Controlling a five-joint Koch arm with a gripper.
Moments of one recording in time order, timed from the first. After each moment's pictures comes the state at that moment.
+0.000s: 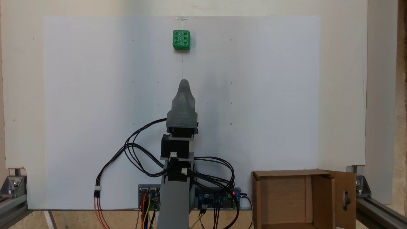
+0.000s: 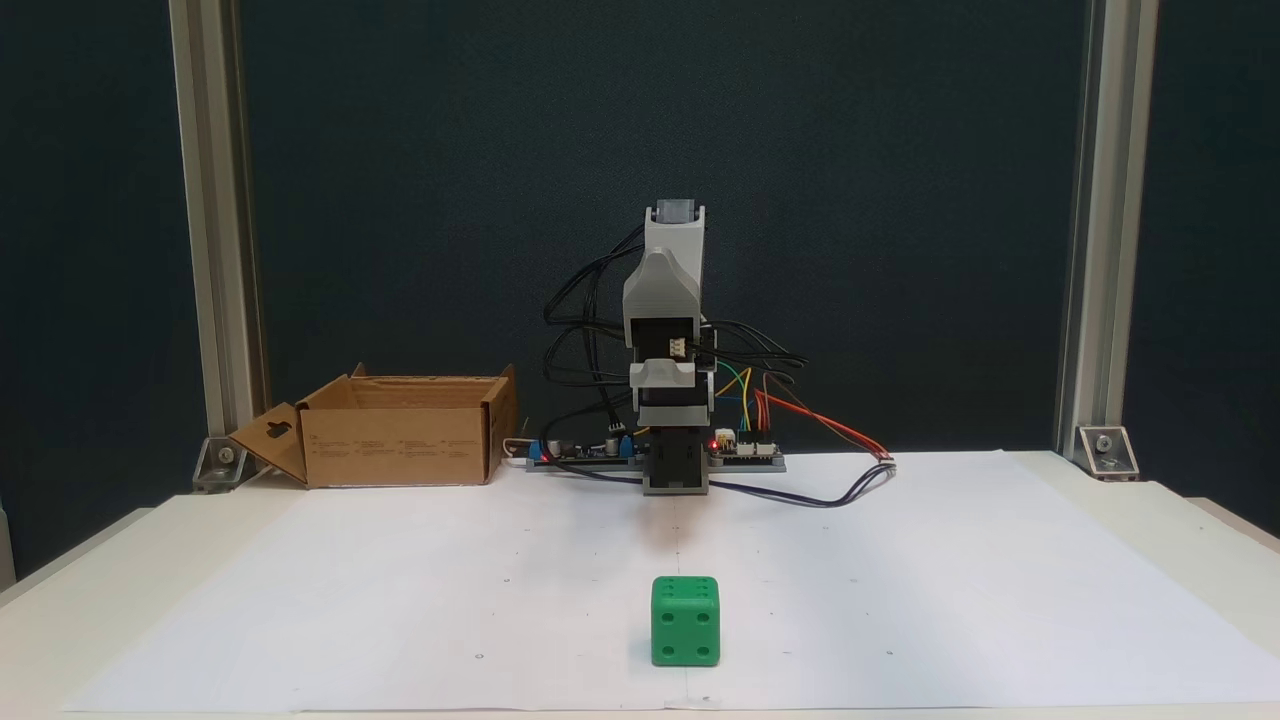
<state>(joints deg) 3.2 129.3 176.5 -87.7 -0.2</state>
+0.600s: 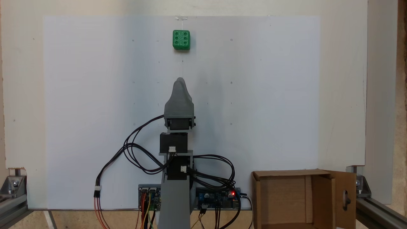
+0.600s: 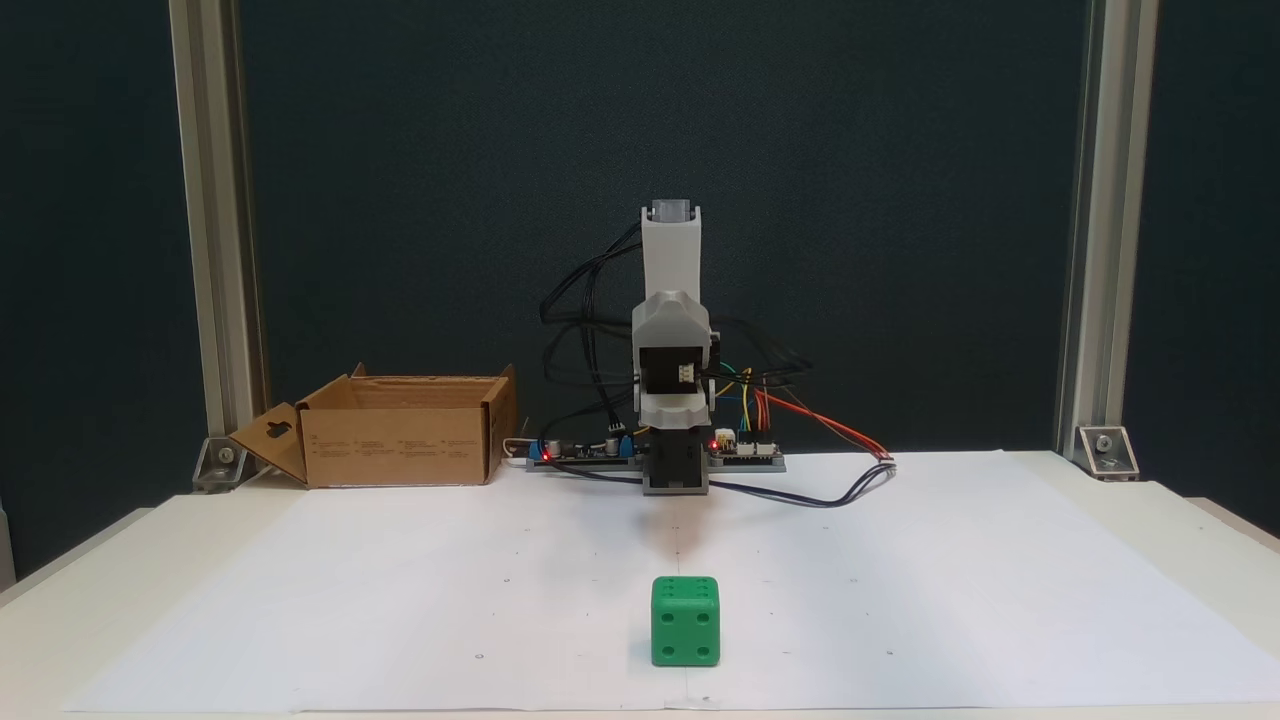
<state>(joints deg) -0.1 129.4 169.5 -70.9 -0.6</state>
